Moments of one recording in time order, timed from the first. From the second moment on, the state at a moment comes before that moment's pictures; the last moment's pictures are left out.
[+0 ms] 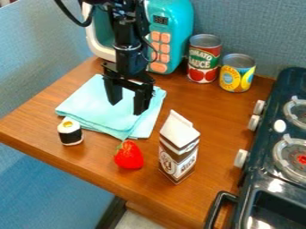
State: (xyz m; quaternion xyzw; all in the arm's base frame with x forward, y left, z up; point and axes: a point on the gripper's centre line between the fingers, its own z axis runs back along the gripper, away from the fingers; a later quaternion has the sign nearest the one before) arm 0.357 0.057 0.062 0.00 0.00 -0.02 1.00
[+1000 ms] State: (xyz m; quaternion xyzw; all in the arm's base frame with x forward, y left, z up) arm 0.314 0.093 0.045 0.02 0.07 -0.06 1.00
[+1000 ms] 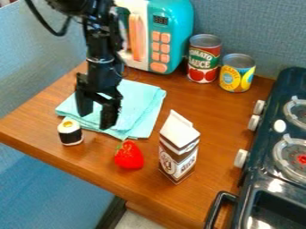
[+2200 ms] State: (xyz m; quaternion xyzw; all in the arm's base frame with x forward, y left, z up) arm 0.279 0.120 0.042 0.04 0.11 -0.04 0.99
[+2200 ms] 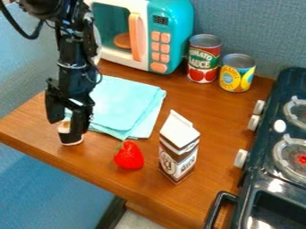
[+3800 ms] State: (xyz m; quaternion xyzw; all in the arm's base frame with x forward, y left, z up) arm 0.348 0.074 0.076 0.03 0.03 -0.03 1.00
